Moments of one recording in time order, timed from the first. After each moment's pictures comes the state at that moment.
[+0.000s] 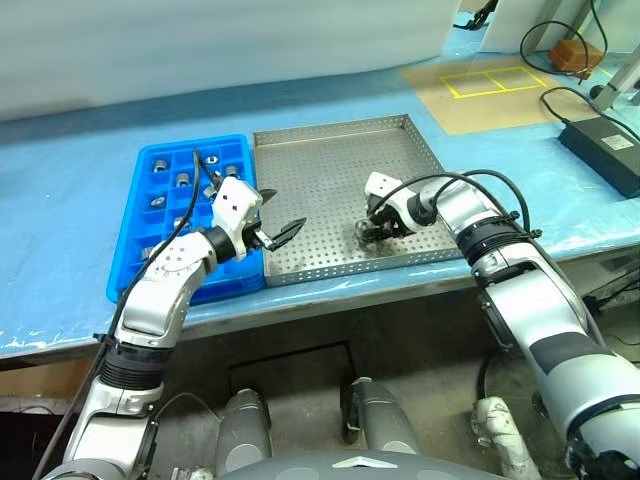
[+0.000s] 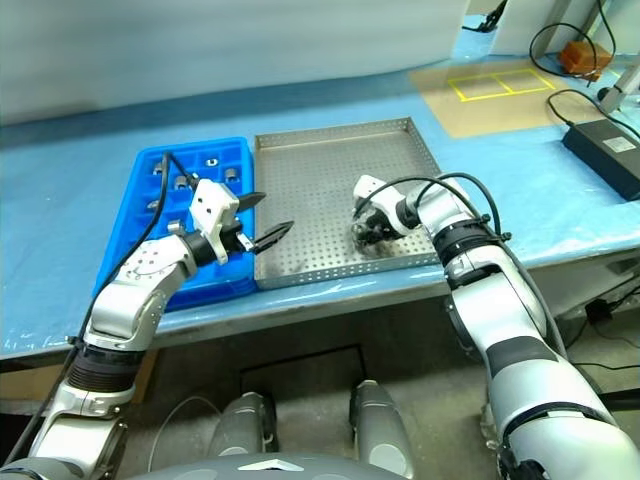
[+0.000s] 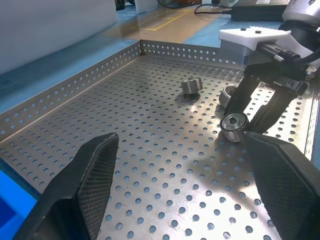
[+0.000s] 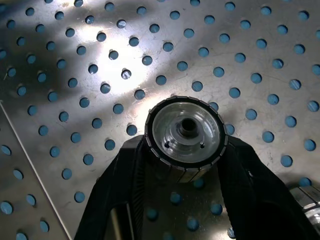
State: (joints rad) left arm -0.37 0.41 -0.05 -0.20 -0.27 0.40 -0.62; right arm -1.09 -0.41 0.35 0.94 -0.19 0.39 1.20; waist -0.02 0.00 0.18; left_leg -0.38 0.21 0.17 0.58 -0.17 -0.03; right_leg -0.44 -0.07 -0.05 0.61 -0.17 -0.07
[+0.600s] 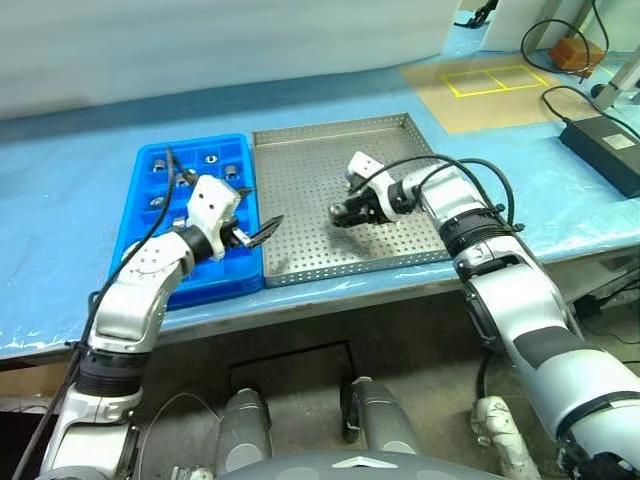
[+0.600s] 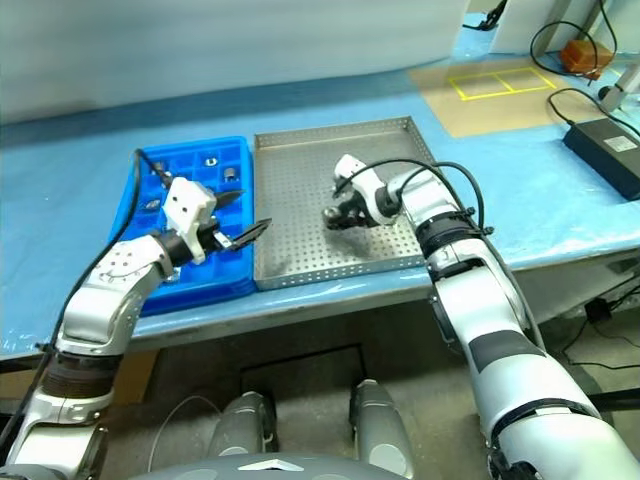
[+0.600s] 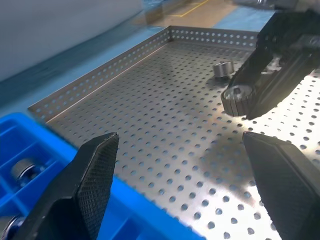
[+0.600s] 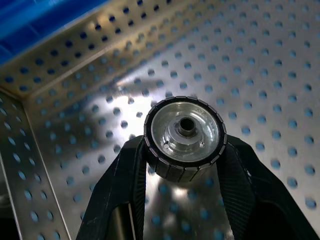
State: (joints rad) left arm -0.28 0.50 0.07 -0.25 -0.28 0.40 -0.61; right arm -1.18 -0.27 0.21 0.90 -0.07 0.45 1.16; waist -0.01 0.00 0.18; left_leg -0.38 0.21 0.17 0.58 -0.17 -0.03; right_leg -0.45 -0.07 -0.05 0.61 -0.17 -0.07
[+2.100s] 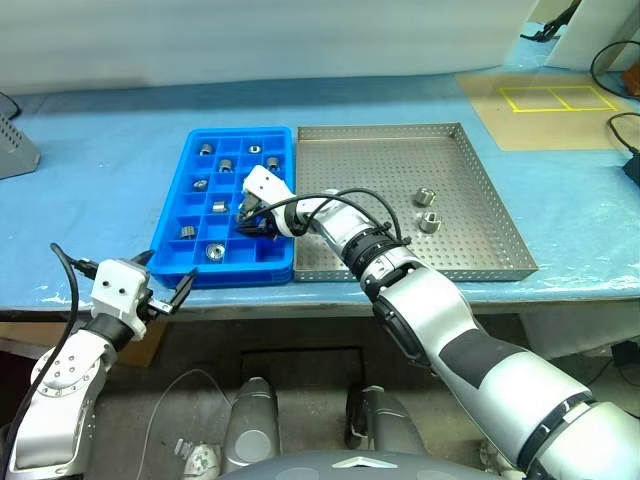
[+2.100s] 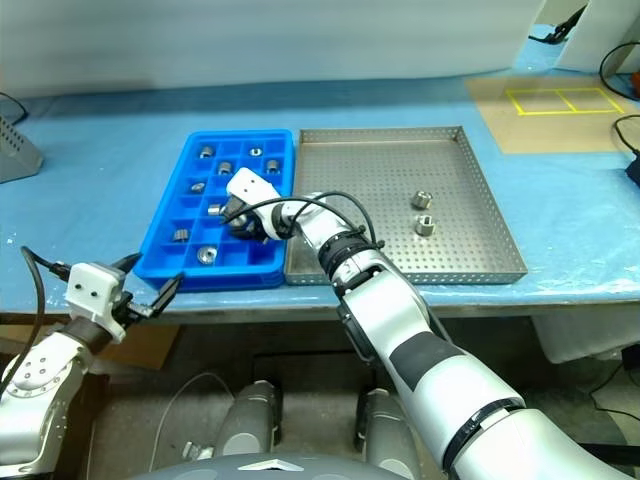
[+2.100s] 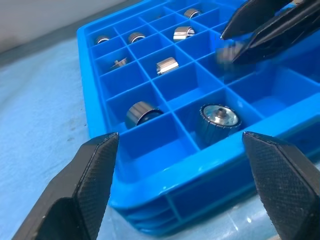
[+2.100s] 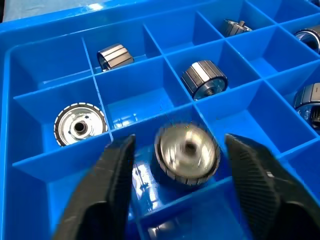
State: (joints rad) left arm 0.23 0.48 0.31 -0.34 -0.23 0.15 -0.49; right arm -1.24 0.14 0.19 1.20 -0.12 0.14 0.74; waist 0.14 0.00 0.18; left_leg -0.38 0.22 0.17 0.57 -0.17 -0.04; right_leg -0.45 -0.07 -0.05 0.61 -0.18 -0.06
